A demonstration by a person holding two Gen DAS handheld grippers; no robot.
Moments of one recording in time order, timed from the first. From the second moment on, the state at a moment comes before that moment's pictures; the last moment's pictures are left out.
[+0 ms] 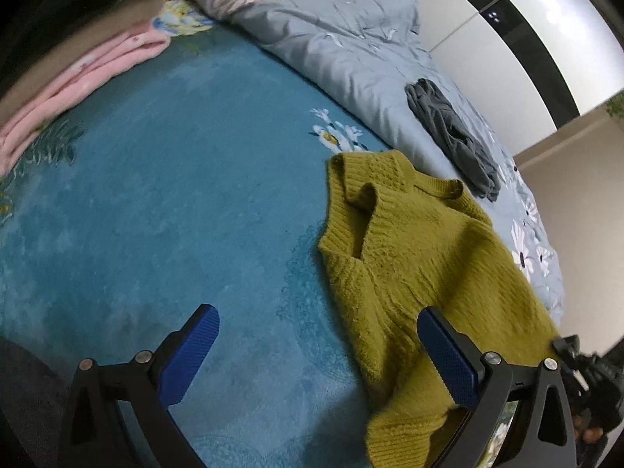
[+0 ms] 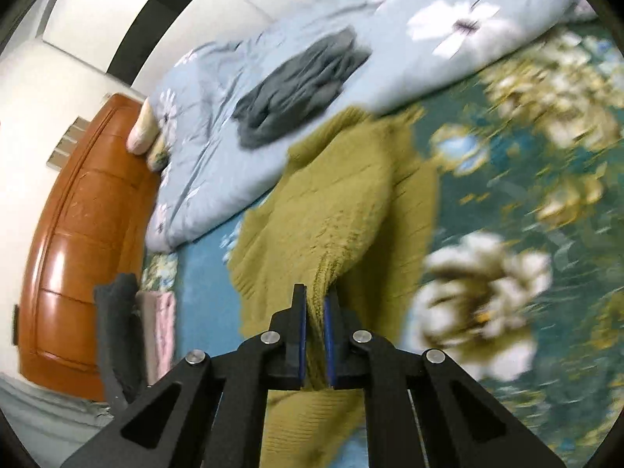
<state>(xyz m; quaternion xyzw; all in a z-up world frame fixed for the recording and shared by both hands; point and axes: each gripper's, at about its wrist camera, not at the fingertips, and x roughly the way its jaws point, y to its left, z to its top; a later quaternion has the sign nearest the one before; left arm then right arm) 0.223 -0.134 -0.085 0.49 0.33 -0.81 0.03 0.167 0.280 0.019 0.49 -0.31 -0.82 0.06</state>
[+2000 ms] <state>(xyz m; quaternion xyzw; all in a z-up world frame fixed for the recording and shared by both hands) 0.181 -0.015 -0.137 0.61 0.32 -0.72 -0.04 0.203 0.265 -0.044 0.53 -0.14 -0.83 0.04</state>
